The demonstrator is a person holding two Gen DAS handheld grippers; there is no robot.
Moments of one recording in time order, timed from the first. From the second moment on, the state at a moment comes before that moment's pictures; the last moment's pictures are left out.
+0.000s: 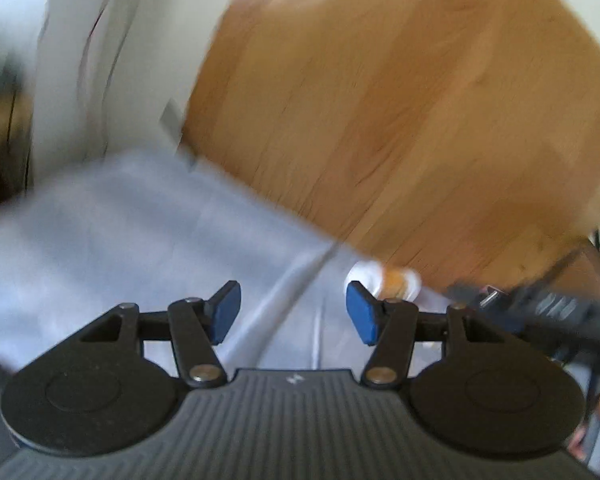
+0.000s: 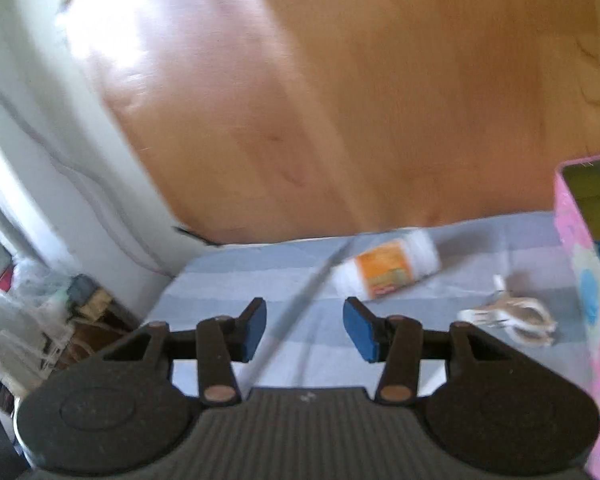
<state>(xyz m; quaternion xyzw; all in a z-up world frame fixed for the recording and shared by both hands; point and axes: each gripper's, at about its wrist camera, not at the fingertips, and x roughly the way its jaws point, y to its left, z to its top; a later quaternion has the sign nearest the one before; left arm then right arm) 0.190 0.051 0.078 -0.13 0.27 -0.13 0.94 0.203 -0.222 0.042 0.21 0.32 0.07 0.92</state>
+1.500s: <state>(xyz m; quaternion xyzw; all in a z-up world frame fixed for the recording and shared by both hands) 0.104 0.044 -0.024 -0.16 0.20 -0.12 0.96 0.268 -0.212 -0.058 0.14 0.48 0.21 0.84</state>
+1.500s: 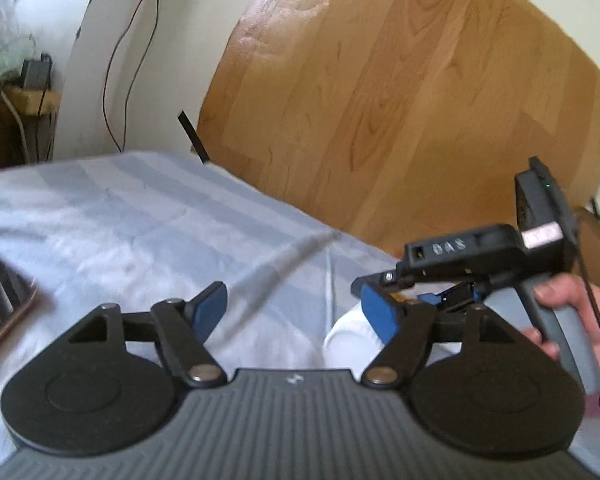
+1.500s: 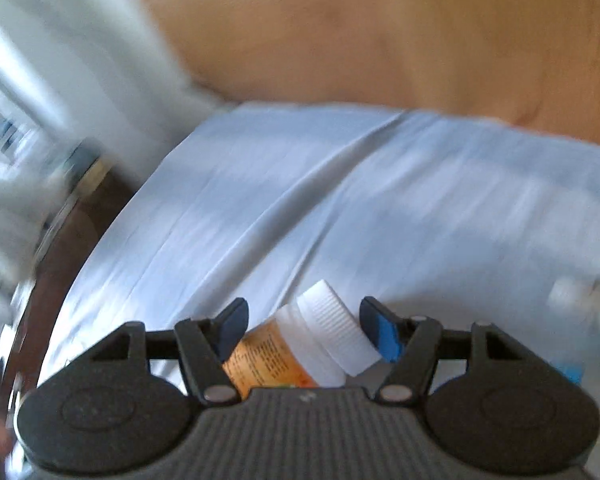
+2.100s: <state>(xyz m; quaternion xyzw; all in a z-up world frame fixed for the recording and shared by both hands) 0.032 0.028 -0.042 -0.14 0.27 -0.17 0.94 0.057 -0.278 -0.067 0.27 0.43 0.21 0.83</state>
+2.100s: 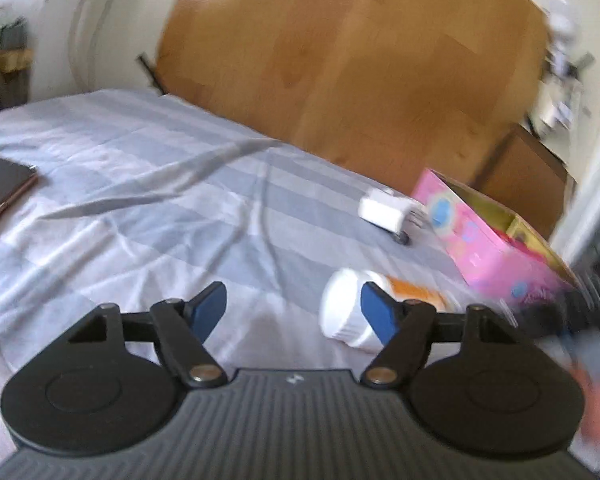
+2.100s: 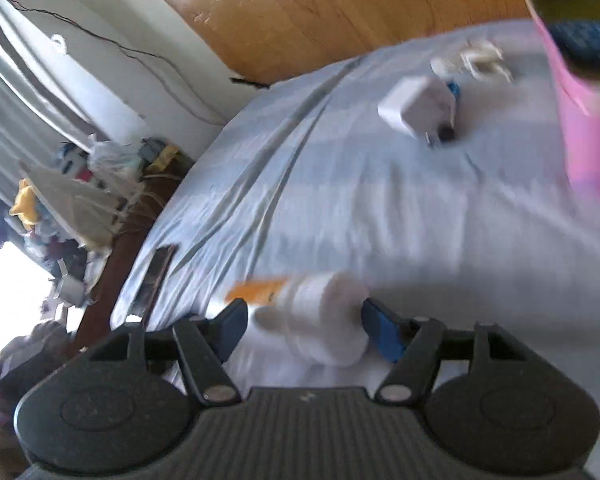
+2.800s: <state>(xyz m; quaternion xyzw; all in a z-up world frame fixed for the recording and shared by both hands) 0.070 -0.014 -0.021 -0.15 0.34 -0.34 0.86 0.032 -0.231 -0.069 -0.07 0.31 0.21 0.93</state>
